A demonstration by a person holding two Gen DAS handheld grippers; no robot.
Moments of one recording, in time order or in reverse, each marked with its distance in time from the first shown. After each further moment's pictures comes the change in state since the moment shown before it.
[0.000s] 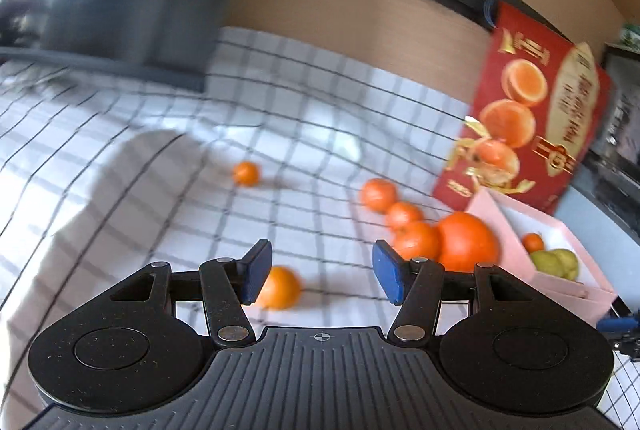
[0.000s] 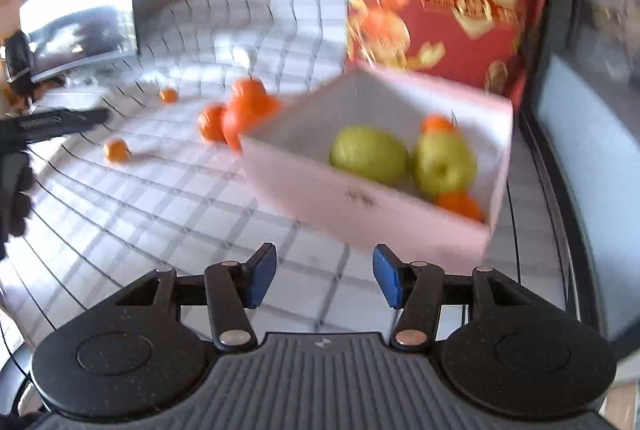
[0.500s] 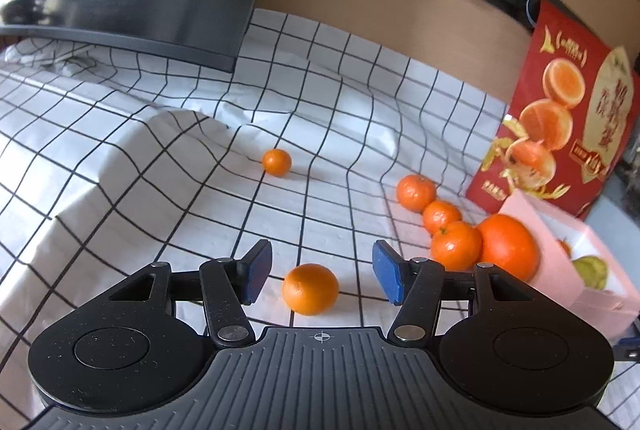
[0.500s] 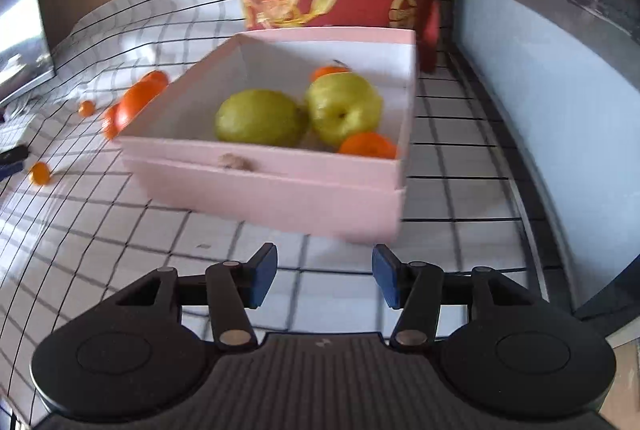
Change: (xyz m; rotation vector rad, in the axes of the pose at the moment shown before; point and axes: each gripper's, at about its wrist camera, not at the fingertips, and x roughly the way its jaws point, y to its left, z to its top) left arm 0.029 0.004 -0.004 -0.018 0.019 0.073; right arm 0.025 -0.053 -0.008 0.159 0.041 -0.088
